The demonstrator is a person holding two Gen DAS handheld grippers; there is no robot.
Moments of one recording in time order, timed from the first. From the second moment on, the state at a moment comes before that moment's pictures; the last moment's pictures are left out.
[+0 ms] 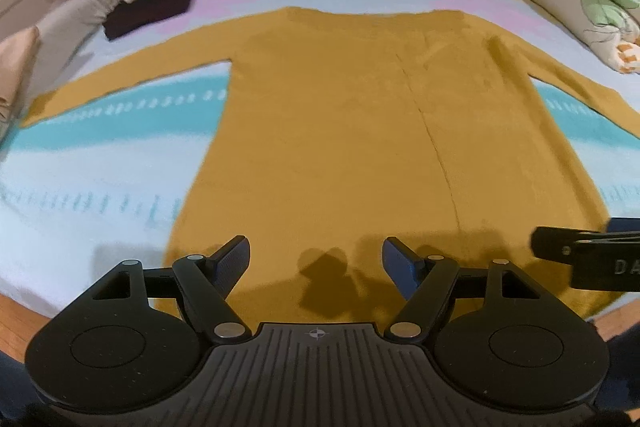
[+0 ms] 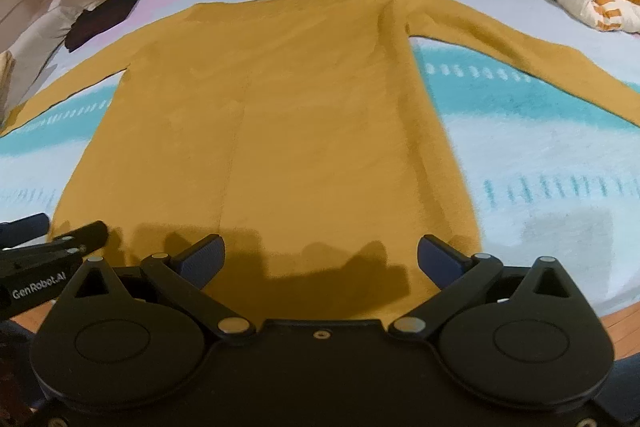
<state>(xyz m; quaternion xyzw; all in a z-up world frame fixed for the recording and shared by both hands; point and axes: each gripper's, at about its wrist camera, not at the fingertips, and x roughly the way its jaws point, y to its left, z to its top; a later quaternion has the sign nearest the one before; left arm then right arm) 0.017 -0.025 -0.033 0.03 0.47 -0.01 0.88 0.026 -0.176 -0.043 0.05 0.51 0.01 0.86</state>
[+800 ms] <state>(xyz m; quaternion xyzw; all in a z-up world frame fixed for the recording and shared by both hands) 0.119 -0.049 0.040 0.00 0.41 -0.04 0.91 0.092 -0.325 0.038 0.15 0.44 -0.03 0.89</state>
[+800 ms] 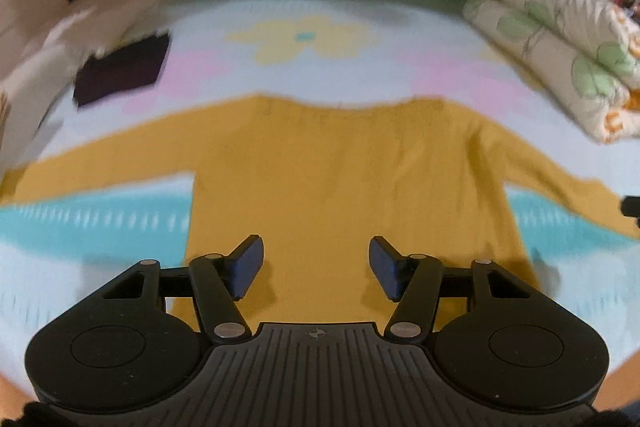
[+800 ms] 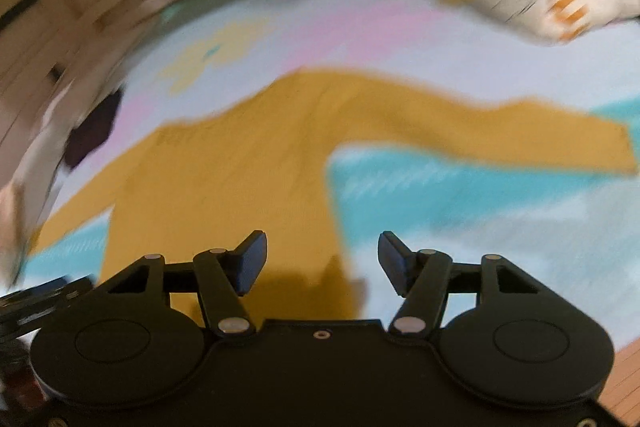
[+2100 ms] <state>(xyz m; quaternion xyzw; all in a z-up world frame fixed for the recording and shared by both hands) 0.242 -0.070 -0.013 0.02 0.46 -0.04 0.88 0.140 -0.583 -0.060 0.29 0.42 -0.17 0.84</state>
